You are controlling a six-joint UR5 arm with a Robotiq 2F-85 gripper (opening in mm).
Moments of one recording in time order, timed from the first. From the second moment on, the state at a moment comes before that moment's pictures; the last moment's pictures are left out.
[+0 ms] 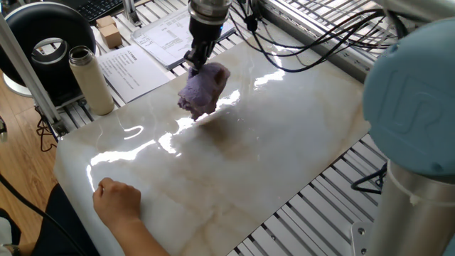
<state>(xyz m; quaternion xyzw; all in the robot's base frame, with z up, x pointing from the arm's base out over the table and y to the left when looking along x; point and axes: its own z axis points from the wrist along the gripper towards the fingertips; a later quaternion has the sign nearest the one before) 0.658 0.051 0.106 -0.19 0.98 0.09 0.07</state>
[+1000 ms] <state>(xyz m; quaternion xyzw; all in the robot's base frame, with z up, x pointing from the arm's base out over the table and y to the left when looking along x) 0.584 0.015 0.029 -0.17 0.98 0.10 0.09</state>
